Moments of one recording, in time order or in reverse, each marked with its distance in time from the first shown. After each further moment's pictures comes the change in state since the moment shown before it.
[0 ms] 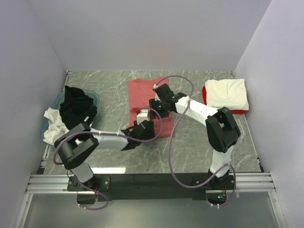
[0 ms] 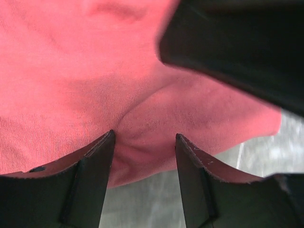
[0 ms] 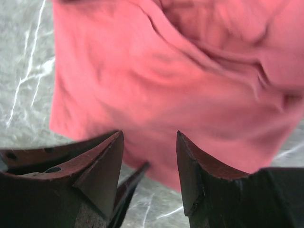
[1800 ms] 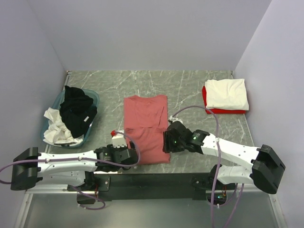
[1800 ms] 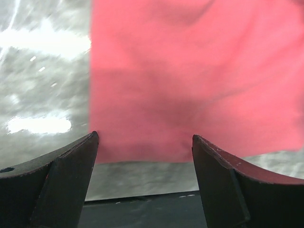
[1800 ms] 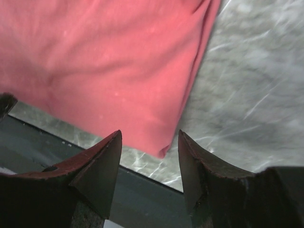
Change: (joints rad) left arm -0.359 -0.629 -0.208 -0.812 -0.213 -0.578; right arm 0.299 -0.675 -0.679 0.003 0.209 0.317
